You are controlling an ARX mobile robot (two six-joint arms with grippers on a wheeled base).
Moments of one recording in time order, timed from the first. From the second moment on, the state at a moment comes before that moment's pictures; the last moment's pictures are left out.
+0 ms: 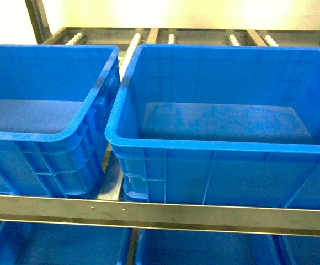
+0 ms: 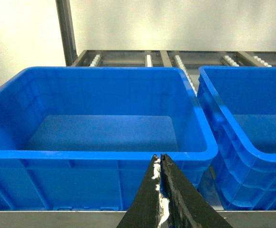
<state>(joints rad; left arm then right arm) 0.00 0.29 0.01 0.29 0.00 -0.01 0.00 0.22 0.01 0.22 0.00 0.00</state>
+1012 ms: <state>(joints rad) 0.00 0.01 0.01 0.00 0.00 -0.01 0.00 0.00 0.01 0.00 0.00 0.00</state>
